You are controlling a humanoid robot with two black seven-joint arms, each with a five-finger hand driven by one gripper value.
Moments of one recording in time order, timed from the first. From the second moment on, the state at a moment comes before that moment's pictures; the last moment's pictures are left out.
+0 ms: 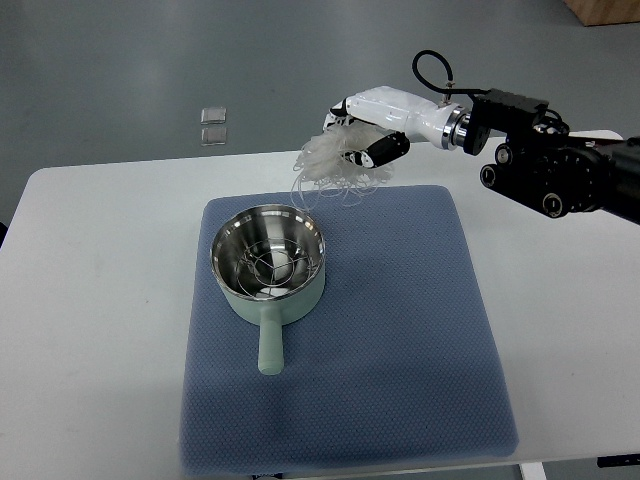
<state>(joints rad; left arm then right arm) -0.03 0.00 -0.04 -0.18 0.02 -0.02 0.19 1.28 -0.24 -0.04 0.68 -1.18 -0.12 0.54</state>
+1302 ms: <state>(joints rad) -0.03 0.00 -0.04 -0.18 0.02 -0.02 0.19 1.01 -0.24 0.35 0.81 -1.01 -0.13 0.52</state>
